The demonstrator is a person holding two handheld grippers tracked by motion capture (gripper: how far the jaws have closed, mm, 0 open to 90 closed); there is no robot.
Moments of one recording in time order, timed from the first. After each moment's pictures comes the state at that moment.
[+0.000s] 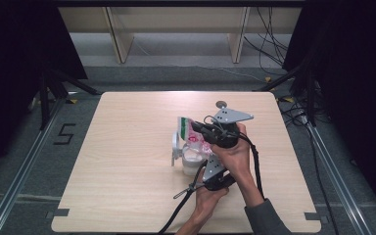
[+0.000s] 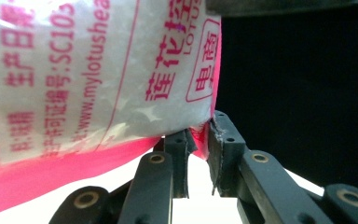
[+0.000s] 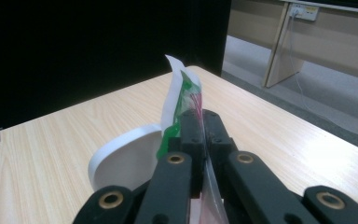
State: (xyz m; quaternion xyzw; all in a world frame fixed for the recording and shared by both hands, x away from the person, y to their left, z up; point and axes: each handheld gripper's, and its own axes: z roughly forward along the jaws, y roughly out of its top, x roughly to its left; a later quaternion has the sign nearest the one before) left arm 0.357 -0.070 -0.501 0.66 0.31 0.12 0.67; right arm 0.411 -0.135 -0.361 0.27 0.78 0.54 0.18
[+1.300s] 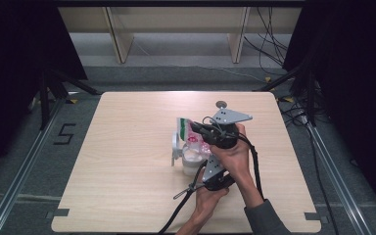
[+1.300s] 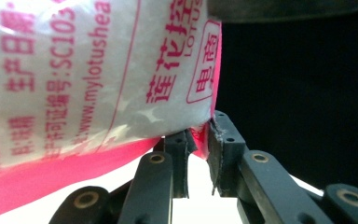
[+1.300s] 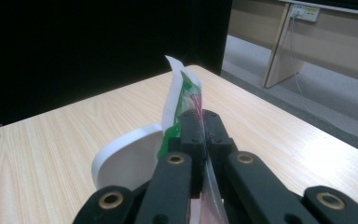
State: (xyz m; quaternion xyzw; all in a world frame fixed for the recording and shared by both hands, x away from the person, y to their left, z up) left arm 0.356 -0.070 -0.500 0.66 0.32 0.12 0.67; right arm 0.409 -0.132 -0.360 0.26 0.78 0.54 0.18
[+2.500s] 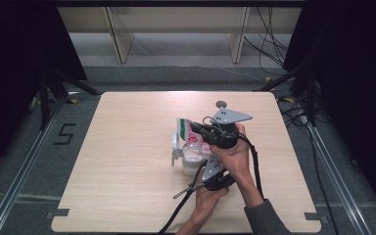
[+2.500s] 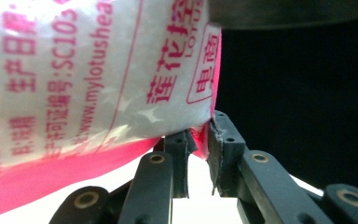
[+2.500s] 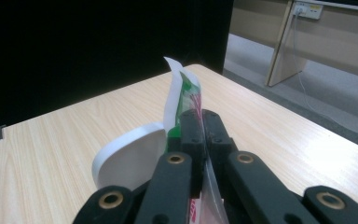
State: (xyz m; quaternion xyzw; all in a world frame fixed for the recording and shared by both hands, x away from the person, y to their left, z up) left arm 0.357 -0.070 -0.500 0.66 0.31 0.12 0.68; right arm 0.410 -0.133 -0.362 0.26 0.78 0.54 0.17
